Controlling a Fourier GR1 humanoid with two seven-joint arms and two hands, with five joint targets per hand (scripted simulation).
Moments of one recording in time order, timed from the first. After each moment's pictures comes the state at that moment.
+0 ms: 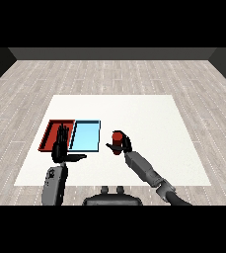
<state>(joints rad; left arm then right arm) -0.02 0.04 0.05 -1.62 0.09 -0.04 -0.41 -0.59 0.00 0.59 -0.65 -0.73 -0.40 -0.59</state>
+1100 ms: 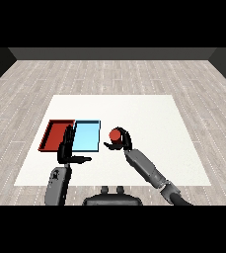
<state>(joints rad) -0.01 0.02 -0.01 -1.63 0.05 -0.05 -0.39 -0.55 -0.06 0.59 -0.96 -0.48 -0.56 -0.48</state>
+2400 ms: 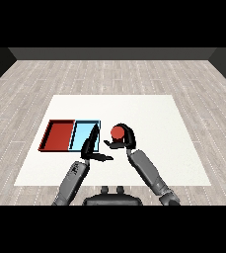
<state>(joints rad) -0.16 0.00 -0.33 -1.48 0.10 0.17 -0.24 -0.43 -0.01 0.42 -1.29 -0.22 -0.47 -0.31</state>
